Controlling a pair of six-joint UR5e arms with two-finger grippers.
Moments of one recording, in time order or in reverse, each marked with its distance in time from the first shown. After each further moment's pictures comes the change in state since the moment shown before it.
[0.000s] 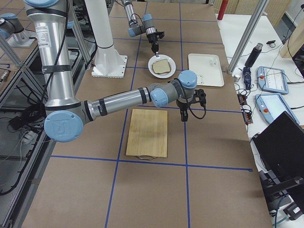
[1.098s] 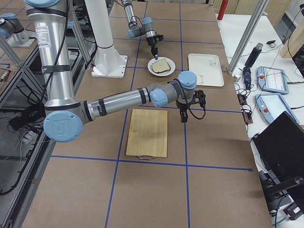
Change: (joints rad) left arm 0.037 0.005 0.055 0.005 0.001 0.073; right arm -0.003 -0.006 0.001 -0.001 -0.015 -0.001
